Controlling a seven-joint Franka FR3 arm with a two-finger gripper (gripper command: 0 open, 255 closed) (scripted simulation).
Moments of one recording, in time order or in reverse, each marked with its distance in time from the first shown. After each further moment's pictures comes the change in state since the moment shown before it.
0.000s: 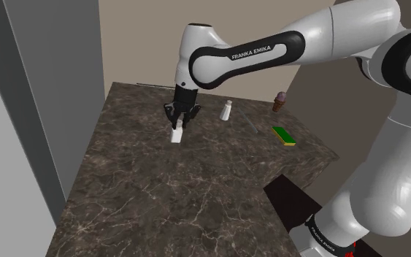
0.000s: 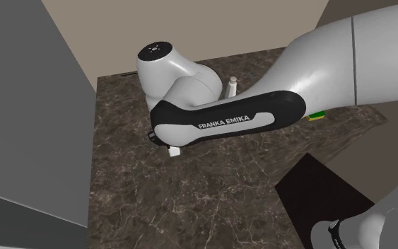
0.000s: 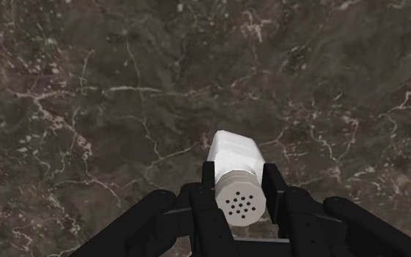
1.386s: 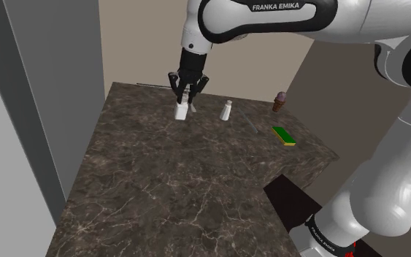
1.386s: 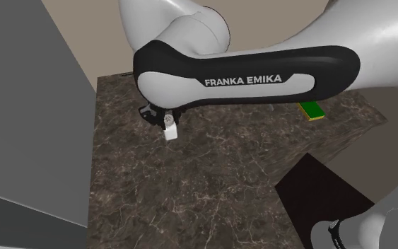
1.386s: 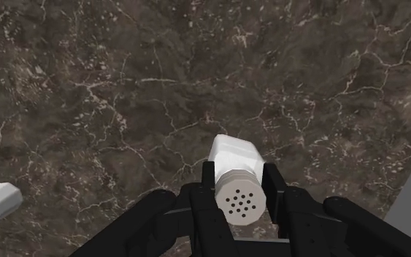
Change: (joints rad) arm -0.005 -0.082 0.008 0.181 0.032 -0.258 -0.021
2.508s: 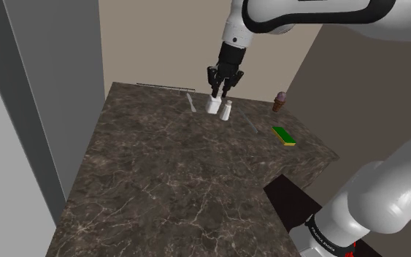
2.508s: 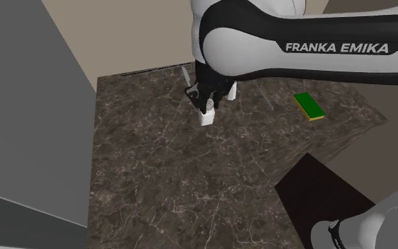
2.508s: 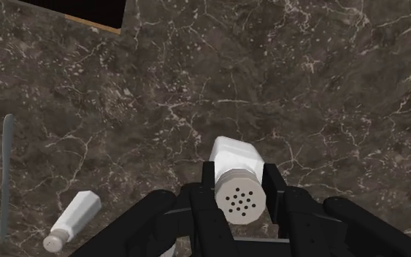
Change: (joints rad) arm -0.094 -0.283 -0.083 -0.230 0.076 -0.044 -0.196
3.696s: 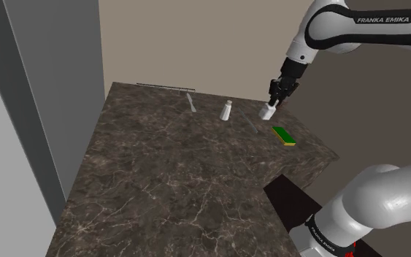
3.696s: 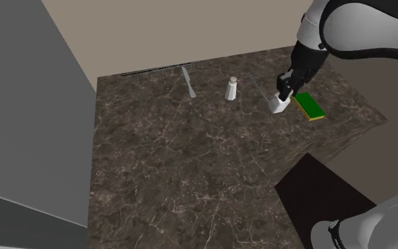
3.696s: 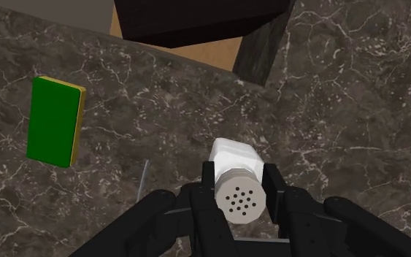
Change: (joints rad) arm -0.149 -0.383 -0.275 -0.366 -0.056 -0.020 -0.401
